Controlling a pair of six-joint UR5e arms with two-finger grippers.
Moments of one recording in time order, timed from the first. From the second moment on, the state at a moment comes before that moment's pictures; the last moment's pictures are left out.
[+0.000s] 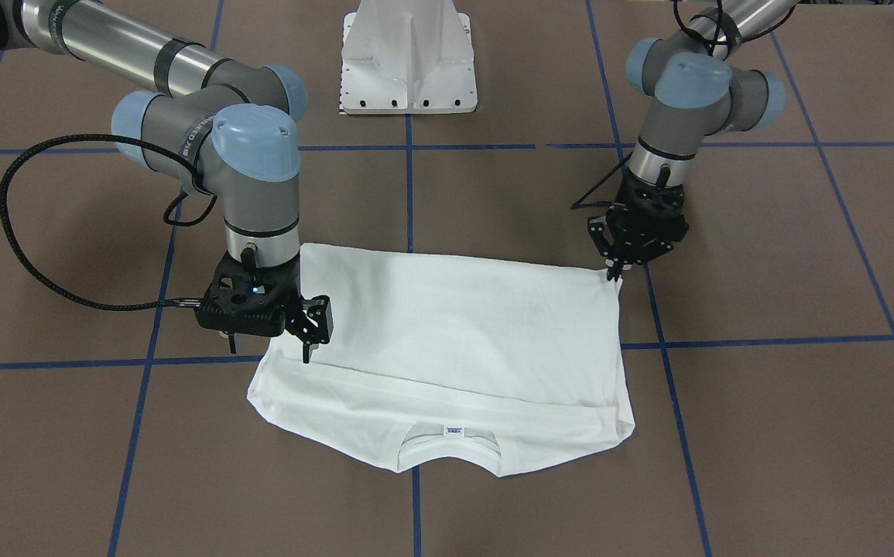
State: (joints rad) left arm -0.68 -1.78 -1.74 -2.16 -1.65 -0.81; right arm 0.70 -0.86 1.52 -1.49 1.58 1.20
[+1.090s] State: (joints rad) left arm -0.96 -2.30 -0.92 -2.36 -1.61 -0.60; right arm 0.64 -0.85 1.54 -1.48 1.58 1.25
